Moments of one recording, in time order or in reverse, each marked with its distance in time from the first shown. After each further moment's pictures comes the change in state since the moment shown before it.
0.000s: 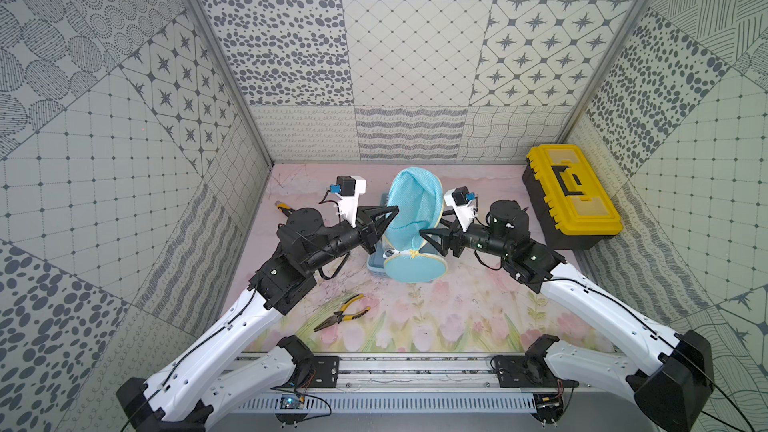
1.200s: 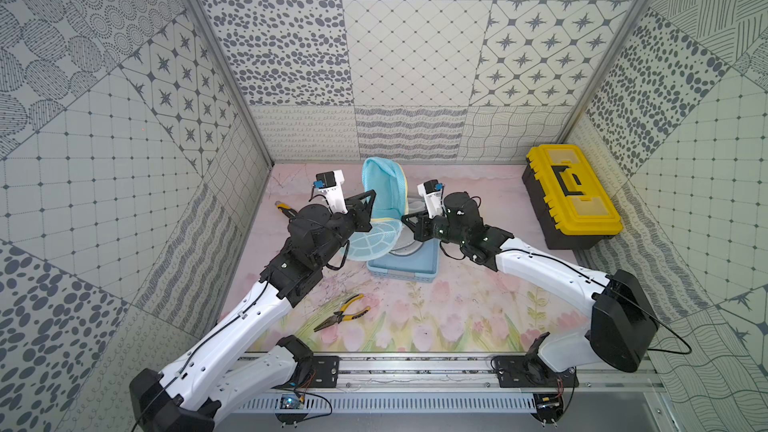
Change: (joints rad) left arm 0.100 0.053 -0.053 0.031 -0.315 -0.231; right arm 0.092 0.360 0.144 0.064 0.230 0.299
